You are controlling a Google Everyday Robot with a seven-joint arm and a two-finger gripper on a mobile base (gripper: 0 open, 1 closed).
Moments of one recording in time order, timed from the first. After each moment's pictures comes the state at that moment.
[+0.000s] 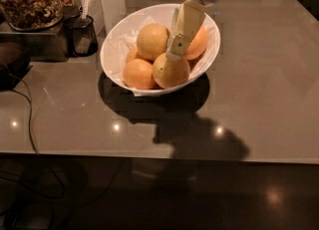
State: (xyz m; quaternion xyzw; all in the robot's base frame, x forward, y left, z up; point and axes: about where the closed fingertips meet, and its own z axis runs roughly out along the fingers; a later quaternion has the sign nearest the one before) arm 0.561 -0.034 1.009 -0.66 0.70 0.06 0.26
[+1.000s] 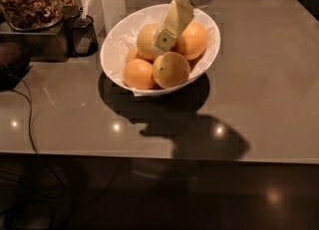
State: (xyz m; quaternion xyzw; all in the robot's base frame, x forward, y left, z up) arm 0.576 -0.022 1.007 -0.59 0.75 0.09 0.29
